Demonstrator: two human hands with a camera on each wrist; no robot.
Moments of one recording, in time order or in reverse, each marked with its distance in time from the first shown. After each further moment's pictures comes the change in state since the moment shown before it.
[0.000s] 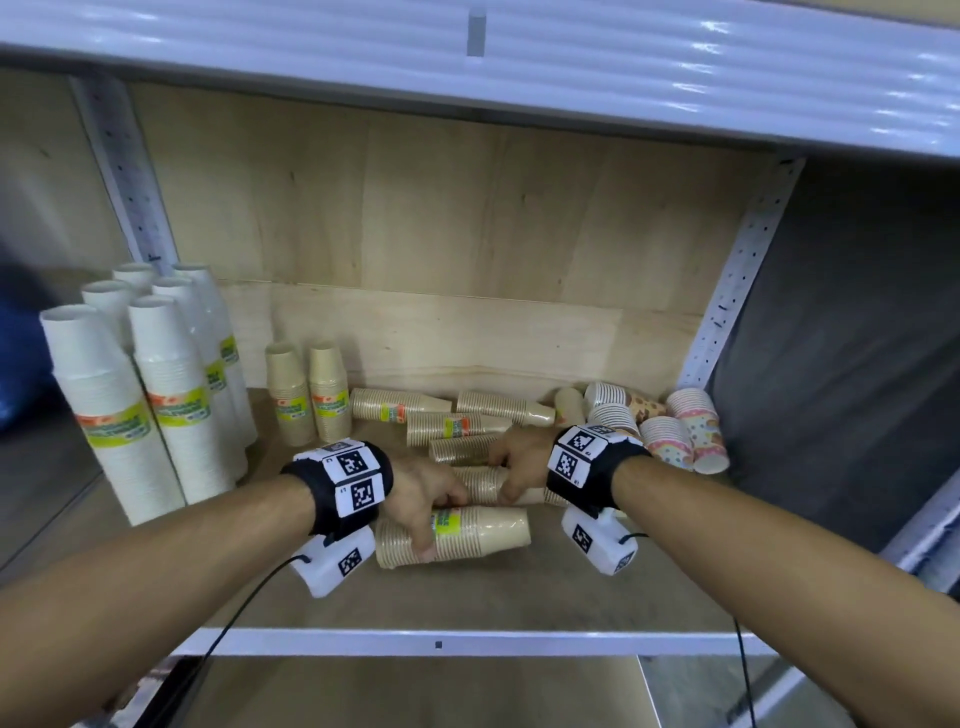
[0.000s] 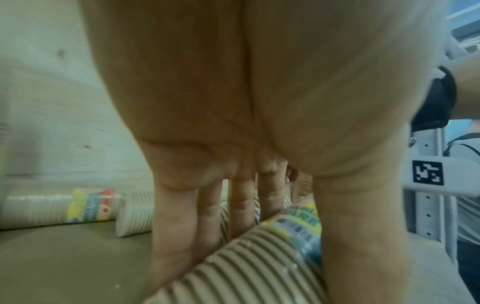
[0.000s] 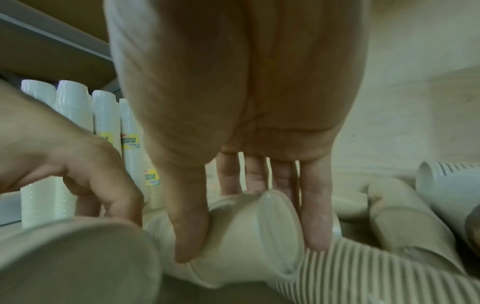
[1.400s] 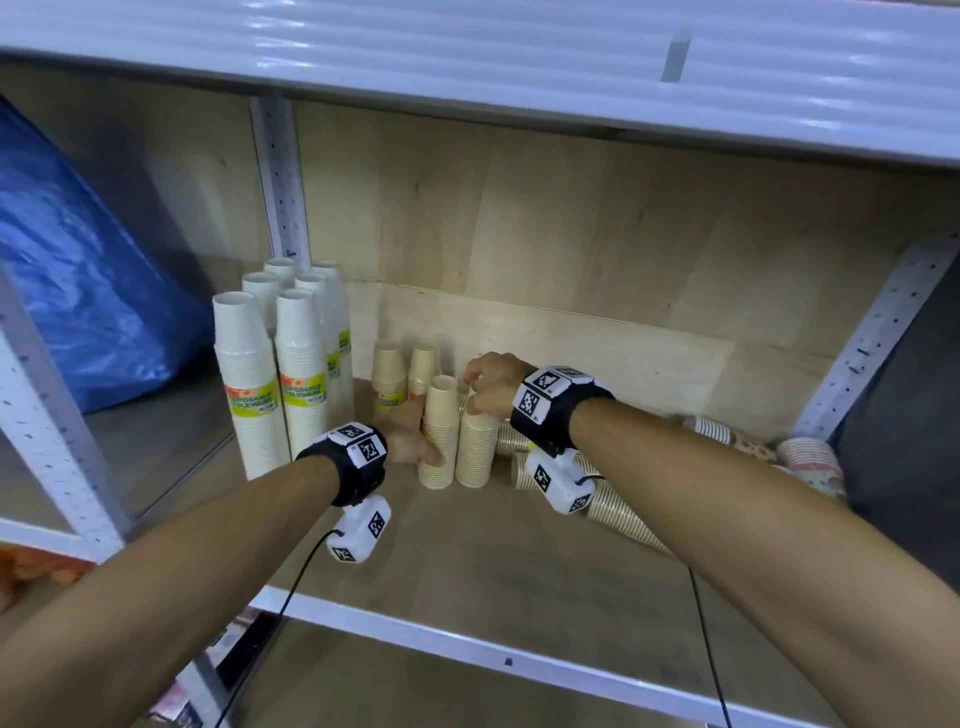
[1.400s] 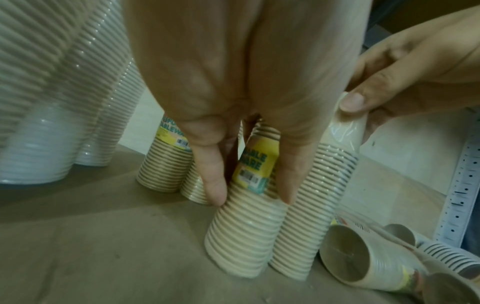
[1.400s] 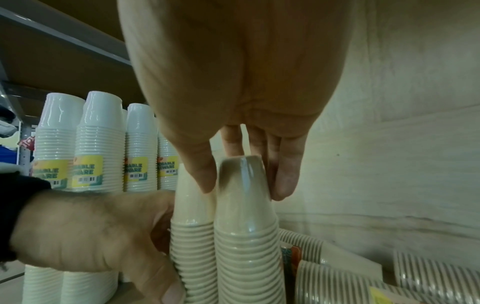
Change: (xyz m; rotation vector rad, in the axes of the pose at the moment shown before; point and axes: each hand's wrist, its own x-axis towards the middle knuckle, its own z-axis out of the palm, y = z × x) left_hand -0.023 -0.130 0.024 -0.723 0.680 -0.350; right_hand 0.061 -0.122 -0.068 0.146 0.313 -0.199
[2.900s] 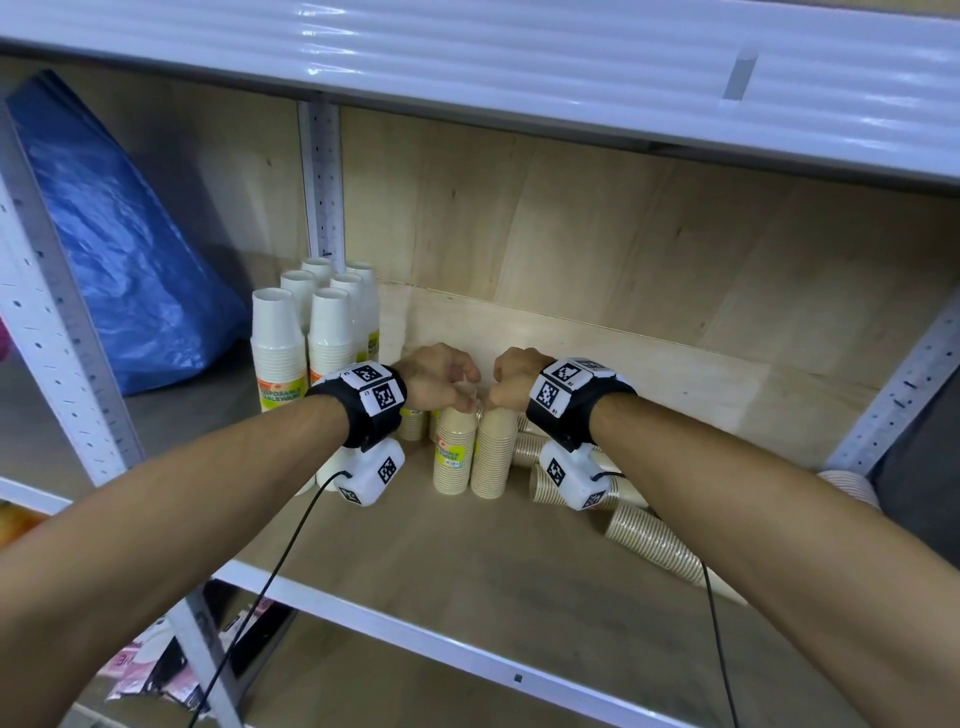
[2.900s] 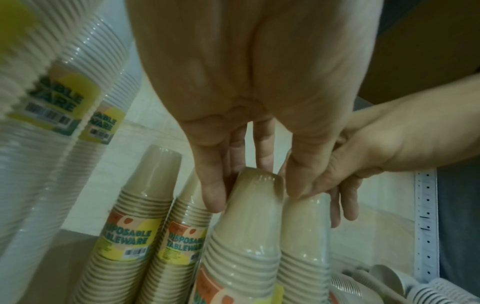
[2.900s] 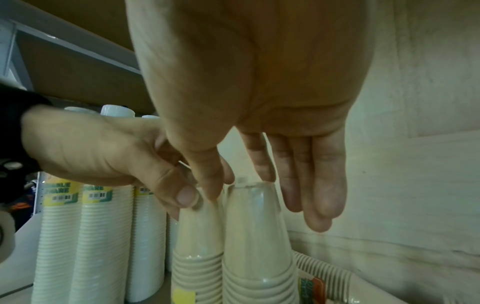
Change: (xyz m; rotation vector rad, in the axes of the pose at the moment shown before) left_hand -0.006 0.049 -0.061 0.106 0.066 0.108; right_hand 0.011 -0.019 -0.012 -0.120 0.005 0.155
